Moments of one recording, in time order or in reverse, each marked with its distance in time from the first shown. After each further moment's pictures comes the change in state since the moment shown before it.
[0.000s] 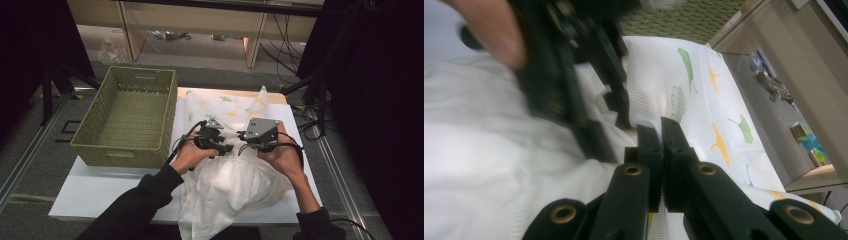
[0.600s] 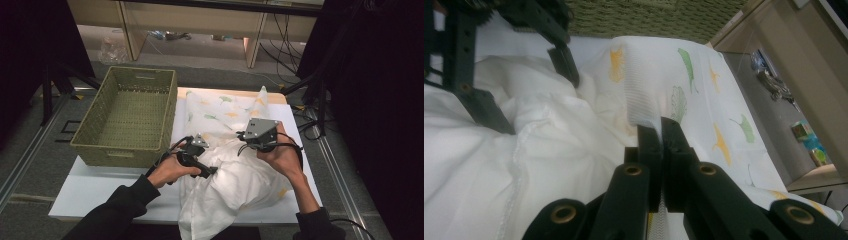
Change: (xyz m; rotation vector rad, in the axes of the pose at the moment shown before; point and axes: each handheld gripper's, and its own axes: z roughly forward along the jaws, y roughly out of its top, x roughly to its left) left arm 0.009 -0.052 -0.007 0.158 0.004 0.054; right arm 0.001 0.000 0.003 0.004 0.004 -0.011
